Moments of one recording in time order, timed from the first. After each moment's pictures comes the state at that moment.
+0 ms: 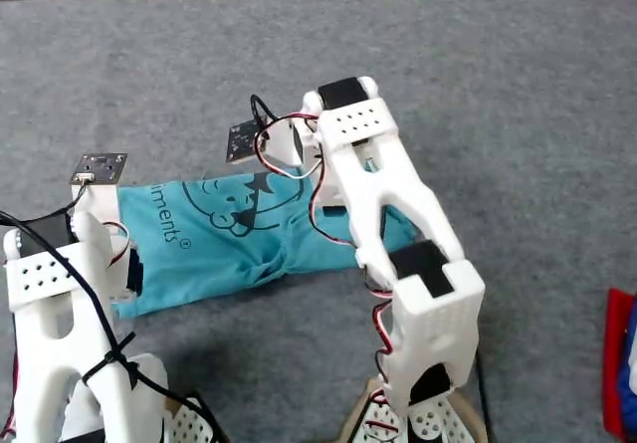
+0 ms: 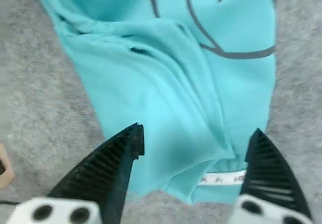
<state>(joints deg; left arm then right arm) -21.6 -40.6 47.8 86.1 -26.5 -23.0 21.1 -12.1 94.6 58.9</state>
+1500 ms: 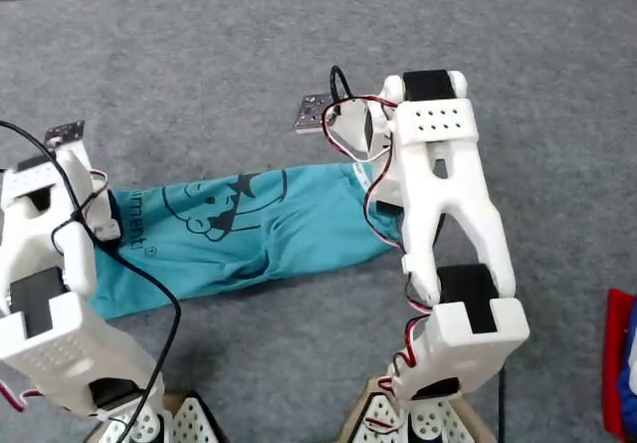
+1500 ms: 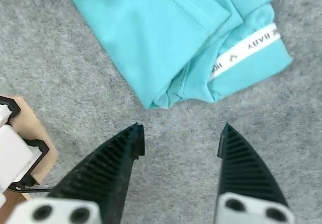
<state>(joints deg) -28.2 10.4 20.0 67.4 -15.6 -8.9 10.4 -6.8 100.5 55.0</state>
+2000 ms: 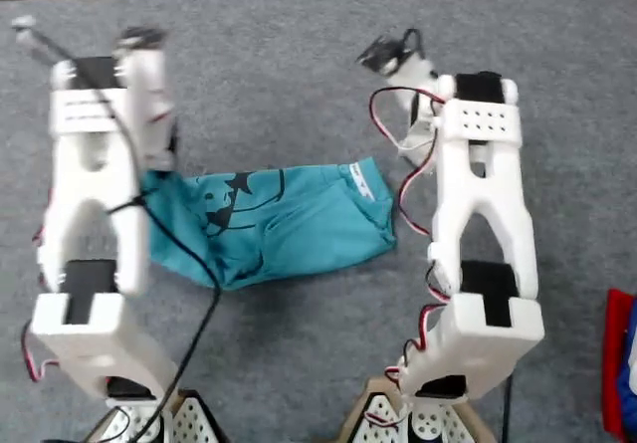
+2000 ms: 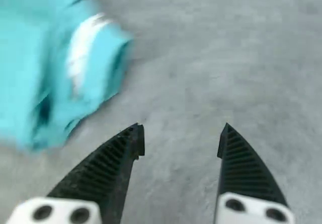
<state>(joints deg) -1.6 10.9 -19.3 99.1 -15.4 2.1 12.7 -4.7 74.1 36.6</state>
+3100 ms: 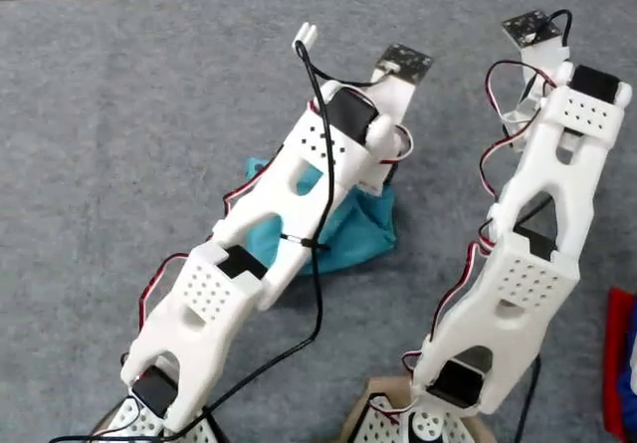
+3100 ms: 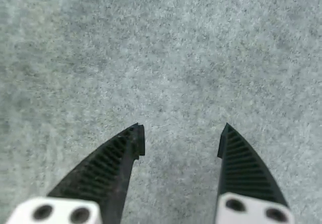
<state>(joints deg) 35.7 43.4 -63.9 100.2 0.8 22.2 37.4 -40.6 82.7 32.2</state>
